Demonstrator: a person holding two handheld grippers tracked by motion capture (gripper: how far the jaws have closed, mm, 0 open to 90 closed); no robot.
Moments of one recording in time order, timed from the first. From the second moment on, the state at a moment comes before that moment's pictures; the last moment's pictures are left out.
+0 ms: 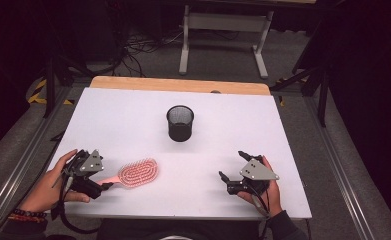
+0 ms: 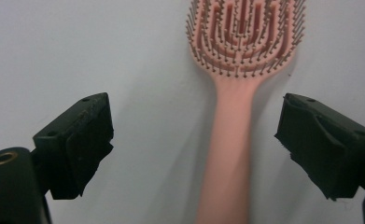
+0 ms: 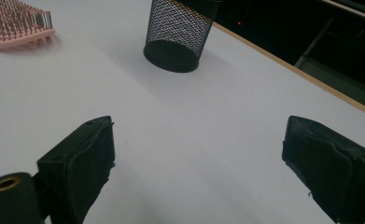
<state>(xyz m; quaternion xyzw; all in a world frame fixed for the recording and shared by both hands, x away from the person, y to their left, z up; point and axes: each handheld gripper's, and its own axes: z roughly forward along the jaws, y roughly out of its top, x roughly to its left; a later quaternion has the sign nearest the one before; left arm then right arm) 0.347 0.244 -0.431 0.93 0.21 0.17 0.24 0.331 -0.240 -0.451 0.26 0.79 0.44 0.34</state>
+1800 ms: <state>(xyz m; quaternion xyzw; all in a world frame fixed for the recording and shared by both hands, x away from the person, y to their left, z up) 0.366 0.208 -0.449 0.96 0.20 0.09 0.18 0.331 -0.238 -0.452 0.25 0.79 0.44 0.34</state>
